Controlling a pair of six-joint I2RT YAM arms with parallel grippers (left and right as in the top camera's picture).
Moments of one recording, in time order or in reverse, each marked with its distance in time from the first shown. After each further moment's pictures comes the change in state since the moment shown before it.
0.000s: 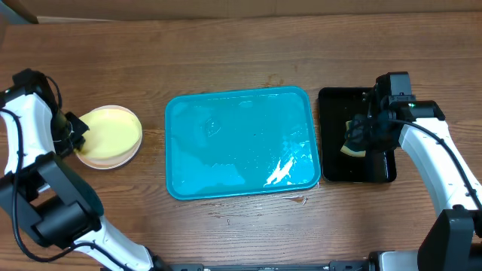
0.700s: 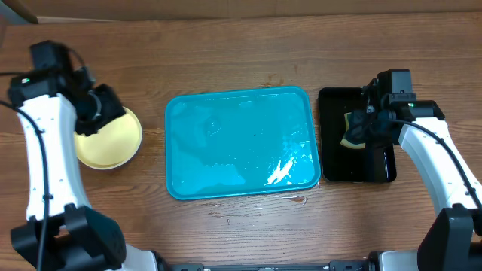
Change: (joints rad) left arm -0.238 -0.285 0.024 -0.075 0.325 0.158; right arm 0.000 0.009 0.000 0.082 -0.009 -0.072
